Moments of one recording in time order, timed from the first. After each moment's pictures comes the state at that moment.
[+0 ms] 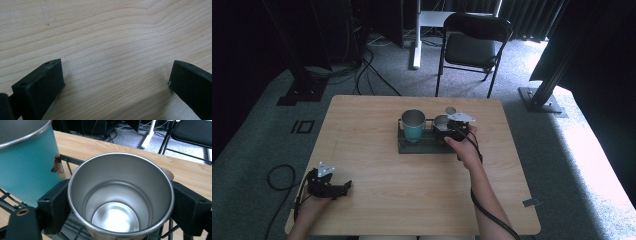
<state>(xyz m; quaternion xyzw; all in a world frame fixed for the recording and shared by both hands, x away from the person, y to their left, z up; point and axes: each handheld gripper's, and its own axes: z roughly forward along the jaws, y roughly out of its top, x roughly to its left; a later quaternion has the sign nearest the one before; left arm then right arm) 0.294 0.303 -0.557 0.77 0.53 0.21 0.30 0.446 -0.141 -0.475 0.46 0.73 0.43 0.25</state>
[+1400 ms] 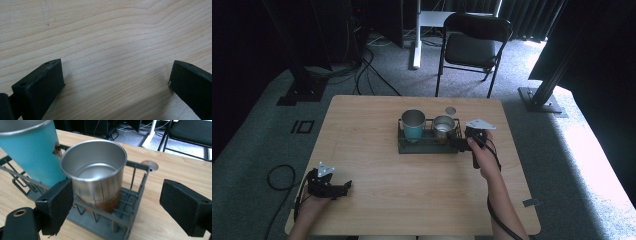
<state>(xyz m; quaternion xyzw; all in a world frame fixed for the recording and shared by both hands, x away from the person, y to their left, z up) 0.294 0.303 -0.557 0.77 0.53 0.21 0.30 0.412 -0.191 -0.465 0.45 0.73 0.44 0.25</state>
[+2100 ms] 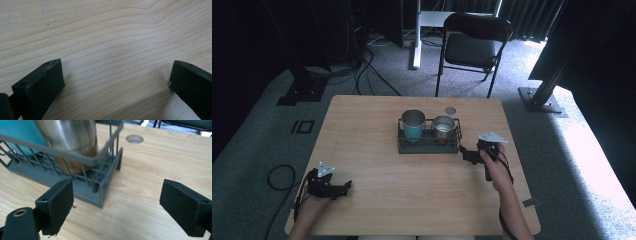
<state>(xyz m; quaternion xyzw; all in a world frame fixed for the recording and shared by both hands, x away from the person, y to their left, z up) 0.294 0.303 -0.557 0.77 0.53 0.21 0.30 0.388 -0.233 -0.498 0.48 0.74 0.41 0.24</state>
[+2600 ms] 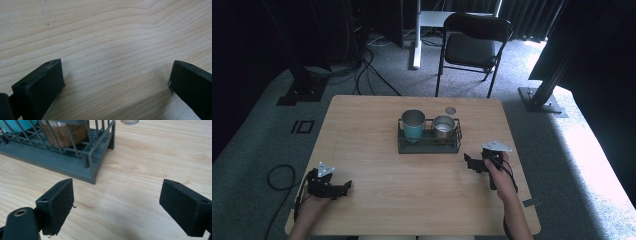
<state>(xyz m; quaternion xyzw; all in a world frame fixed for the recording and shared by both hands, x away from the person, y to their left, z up) 0.294 0.303 -0.557 0.77 0.53 0.21 0.30 0.371 -0.250 -0.522 0.49 0.74 0.40 0.23</state>
